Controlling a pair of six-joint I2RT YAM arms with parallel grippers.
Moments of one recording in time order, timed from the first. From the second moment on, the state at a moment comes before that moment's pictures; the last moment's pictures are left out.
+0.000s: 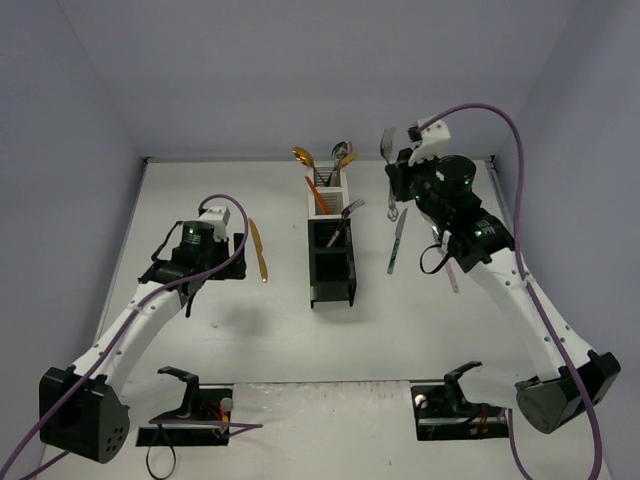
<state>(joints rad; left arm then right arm) -0.29 1.08 0.82 -0.49 -0.03 -0.22 0.44 1.21 1.29 -0.22 0.04 0.03</state>
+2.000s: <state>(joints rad) -0.29 1.01 0.74 -0.45 -0.14 -0.15 0.27 1.29 0.92 0.18 -0.13 -0.04</state>
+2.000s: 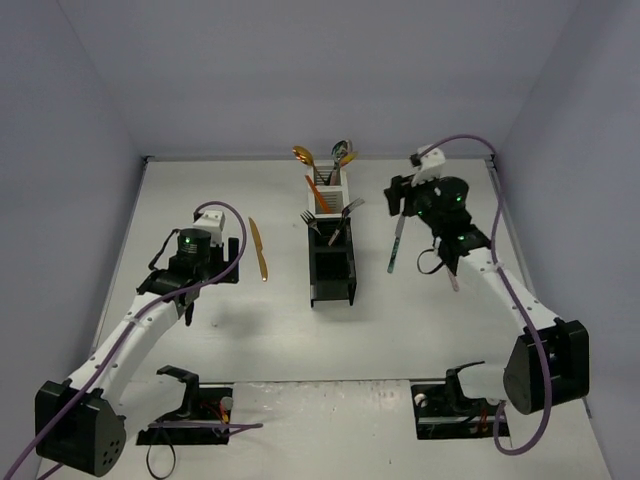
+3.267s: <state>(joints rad) -0.29 1.05 0.74 -0.46 -0.11 -0.15 -0.08 2.13 1.50 -0.38 -0.27 -0.36</state>
